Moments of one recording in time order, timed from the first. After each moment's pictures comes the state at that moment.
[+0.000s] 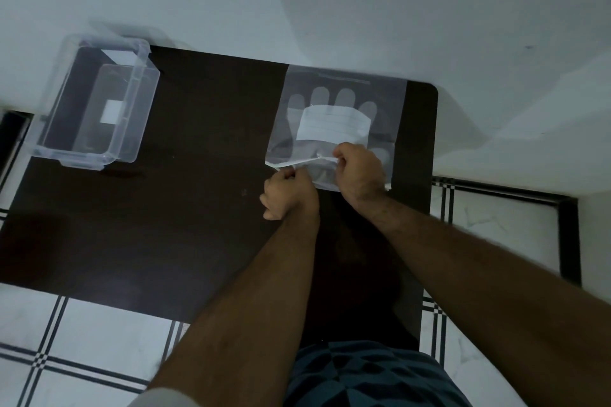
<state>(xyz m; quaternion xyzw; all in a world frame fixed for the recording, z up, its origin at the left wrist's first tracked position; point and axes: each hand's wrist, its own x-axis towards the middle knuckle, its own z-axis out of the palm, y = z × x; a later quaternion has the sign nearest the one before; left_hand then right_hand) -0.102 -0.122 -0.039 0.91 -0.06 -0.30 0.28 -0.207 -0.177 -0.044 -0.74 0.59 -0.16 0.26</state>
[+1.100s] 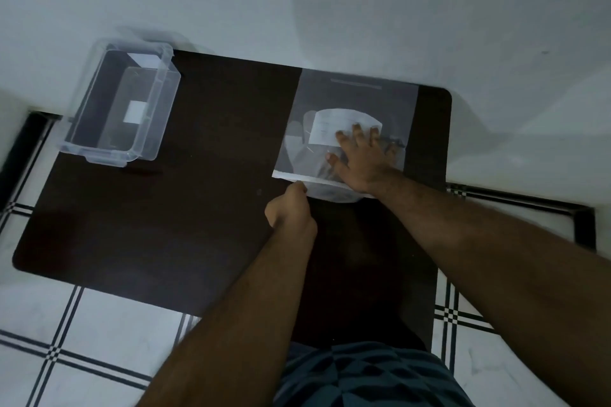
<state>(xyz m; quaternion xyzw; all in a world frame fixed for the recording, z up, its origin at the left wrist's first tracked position) -0.095 -0.087 0.007 0.74 0.22 -0.40 0.49 -0.199 -0.216 -0.055 -0.81 0.52 0.15 0.21</state>
